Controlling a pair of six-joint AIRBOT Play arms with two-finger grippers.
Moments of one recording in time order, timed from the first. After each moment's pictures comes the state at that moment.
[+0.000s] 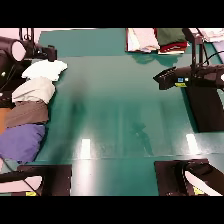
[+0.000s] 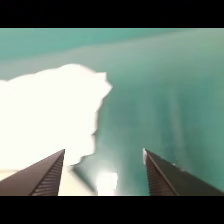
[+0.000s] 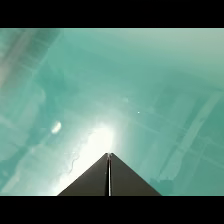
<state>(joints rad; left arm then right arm) -0.13 -1.45 1.54 1.78 -0.81 -1.67 0.23 -0.91 1.14 -1.18 1.02 1.39</state>
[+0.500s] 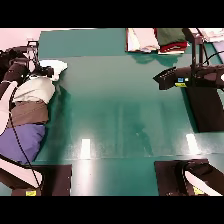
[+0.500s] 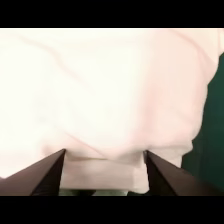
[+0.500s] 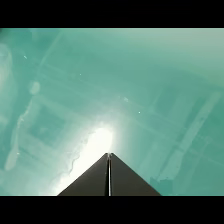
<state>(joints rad) 0.05 -1.76 1.54 1.78 -0.64 -1.69 0.23 -0.91 1.14 -1.18 1.02 1.39</state>
